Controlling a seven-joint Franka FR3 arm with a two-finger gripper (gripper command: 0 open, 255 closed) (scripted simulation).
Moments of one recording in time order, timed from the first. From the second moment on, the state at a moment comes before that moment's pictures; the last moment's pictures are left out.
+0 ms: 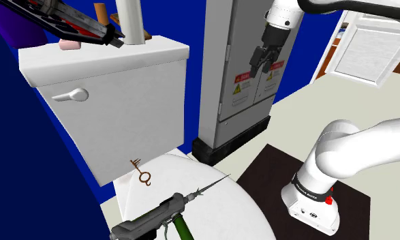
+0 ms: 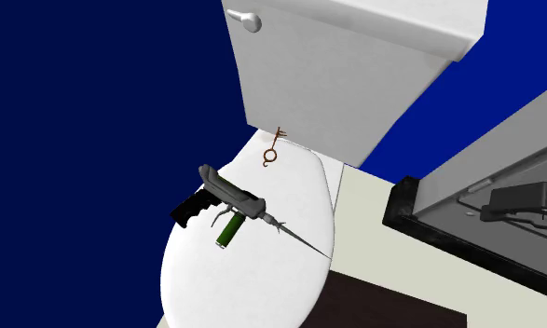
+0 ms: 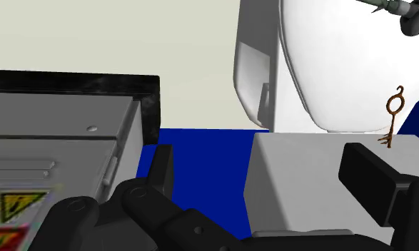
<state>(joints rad) 0.02 -0.81 -0.03 -2.29 0.01 1.61 0.09</state>
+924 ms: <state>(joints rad) 0.08 -0.61 0.19 -2.37 0.08 1.90 0.29</state>
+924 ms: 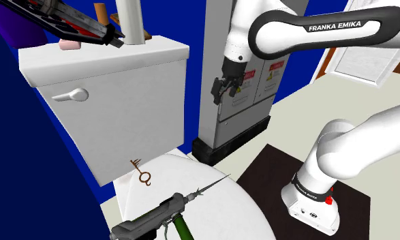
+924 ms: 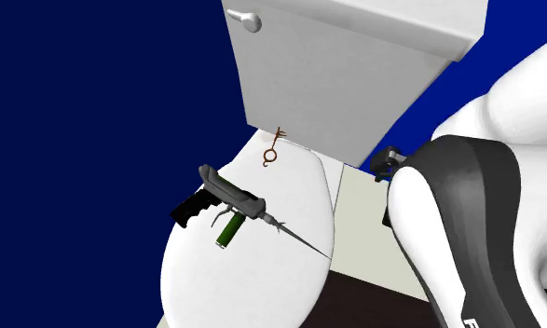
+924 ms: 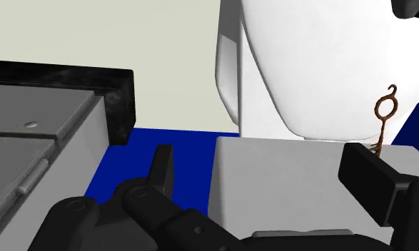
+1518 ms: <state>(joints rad) 0.09 -0.34 0.34 -2.32 0.04 2.10 0.46</state>
